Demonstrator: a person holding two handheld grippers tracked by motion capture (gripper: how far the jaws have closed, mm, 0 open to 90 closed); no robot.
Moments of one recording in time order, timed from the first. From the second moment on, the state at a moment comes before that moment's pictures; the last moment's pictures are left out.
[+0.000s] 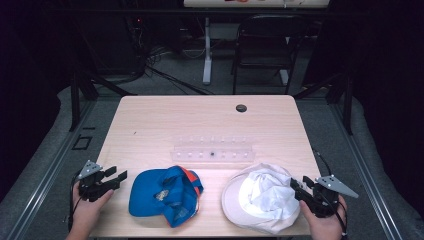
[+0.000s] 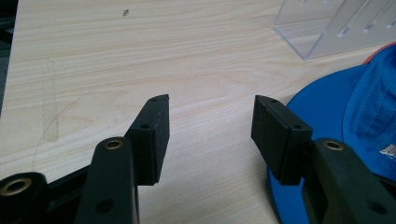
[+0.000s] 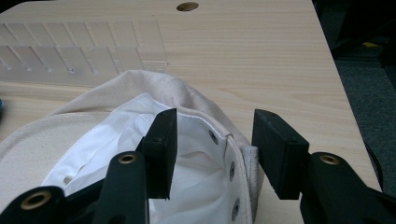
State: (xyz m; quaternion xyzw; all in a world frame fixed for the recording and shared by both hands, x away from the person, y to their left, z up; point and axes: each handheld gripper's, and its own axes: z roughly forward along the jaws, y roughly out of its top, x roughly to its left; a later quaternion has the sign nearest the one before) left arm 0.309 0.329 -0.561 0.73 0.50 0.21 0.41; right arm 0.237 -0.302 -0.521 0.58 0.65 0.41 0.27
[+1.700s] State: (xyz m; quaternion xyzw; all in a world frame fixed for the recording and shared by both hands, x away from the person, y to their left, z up) left arm 0.307 0.321 -0.561 0.74 0.49 0.20 0.41; right arm 0.304 -0.280 -0.455 0.59 0.79 0.14 0.12
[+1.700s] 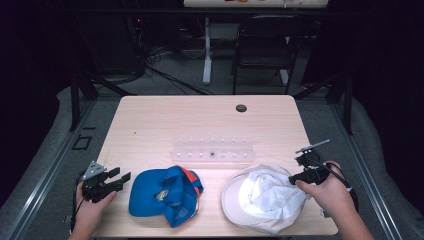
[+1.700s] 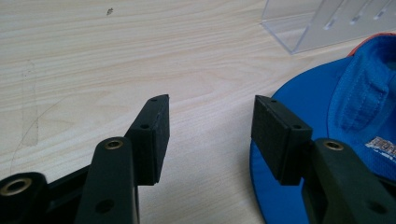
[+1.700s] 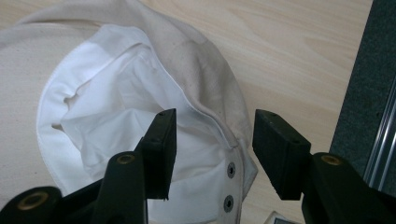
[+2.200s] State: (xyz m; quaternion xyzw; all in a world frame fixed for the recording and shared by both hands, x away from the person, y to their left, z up) left arm 0.308 0.322 -0.561 0.74 0.50 0.20 0.41; right arm 0.320 -0.284 -0.470 0.63 0.77 0.07 0.07
